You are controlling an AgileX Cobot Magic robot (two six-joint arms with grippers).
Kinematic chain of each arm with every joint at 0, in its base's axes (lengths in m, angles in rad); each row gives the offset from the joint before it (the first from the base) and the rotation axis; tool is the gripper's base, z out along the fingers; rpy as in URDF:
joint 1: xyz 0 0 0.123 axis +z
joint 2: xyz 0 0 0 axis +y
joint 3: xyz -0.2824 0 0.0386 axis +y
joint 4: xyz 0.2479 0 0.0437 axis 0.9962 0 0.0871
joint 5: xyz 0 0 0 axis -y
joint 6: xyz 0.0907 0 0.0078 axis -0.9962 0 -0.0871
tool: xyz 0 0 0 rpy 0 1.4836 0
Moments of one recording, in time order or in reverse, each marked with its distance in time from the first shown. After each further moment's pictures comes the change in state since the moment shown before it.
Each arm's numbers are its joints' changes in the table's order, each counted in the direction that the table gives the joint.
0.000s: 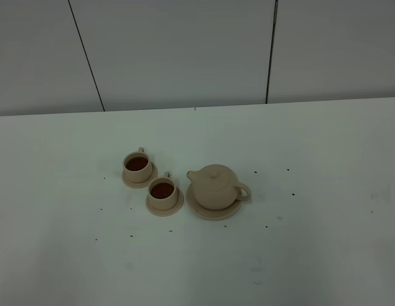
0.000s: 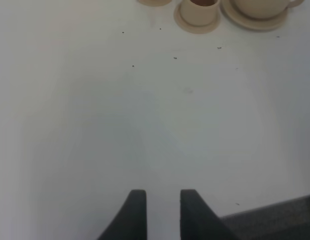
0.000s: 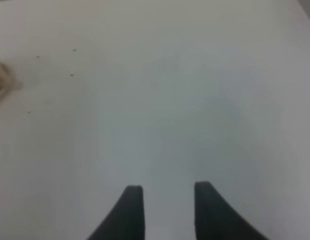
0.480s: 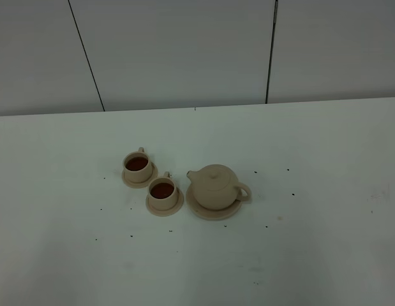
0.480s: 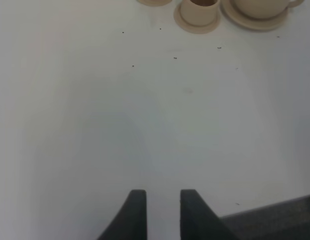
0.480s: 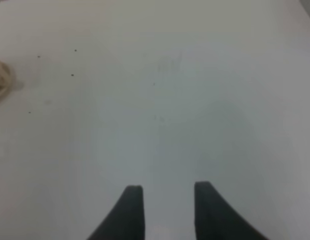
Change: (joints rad) left arm 0.000 0.000 0.000 0.000 0.000 0.000; right arm 0.000 0.000 0.000 0.002 0.000 0.001
